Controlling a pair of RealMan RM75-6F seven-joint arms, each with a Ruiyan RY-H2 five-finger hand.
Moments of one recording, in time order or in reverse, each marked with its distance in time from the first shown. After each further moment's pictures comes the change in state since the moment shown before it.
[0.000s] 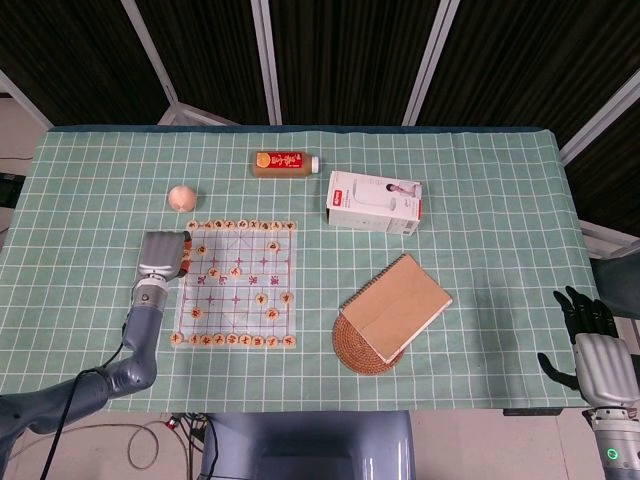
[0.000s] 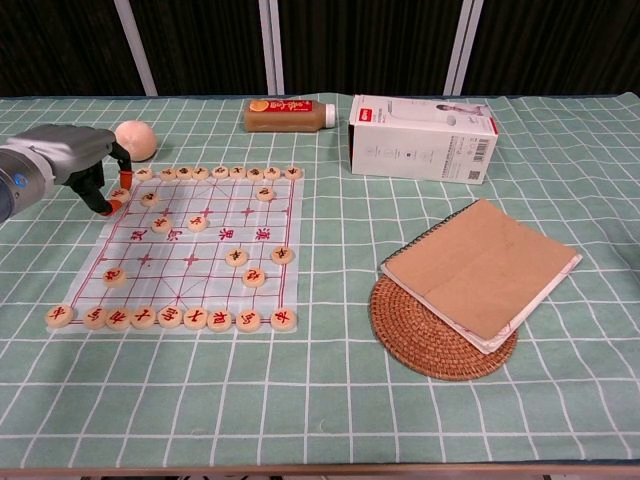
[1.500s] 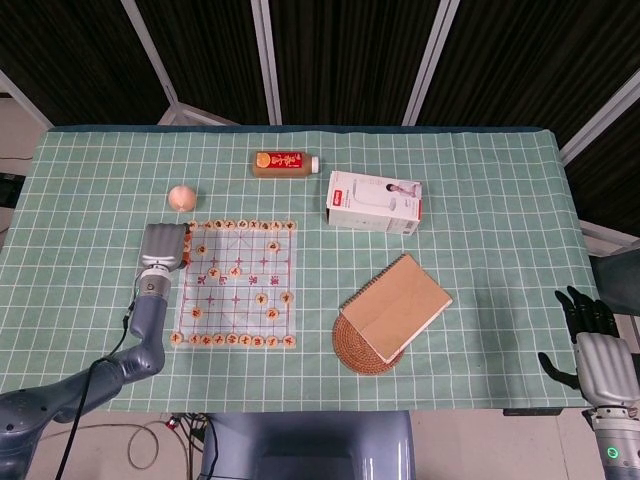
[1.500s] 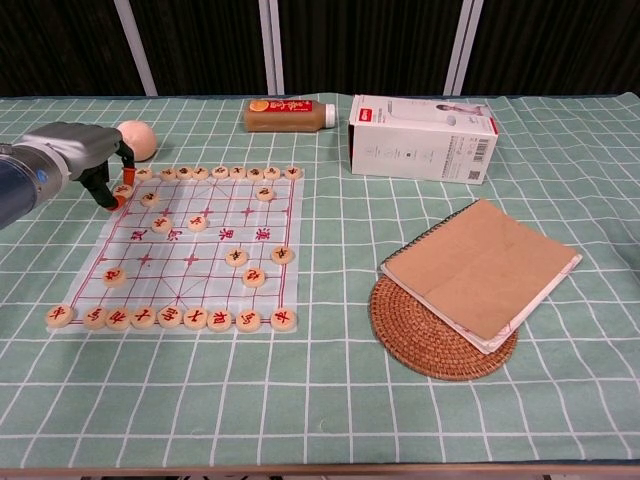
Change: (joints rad) left arm -0.054 -0.091 -0.019 0.202 -0.022 -0.075 0.007; right arm 0.002 -0.001 0.005 0.000 0.016 -0.007 0.000
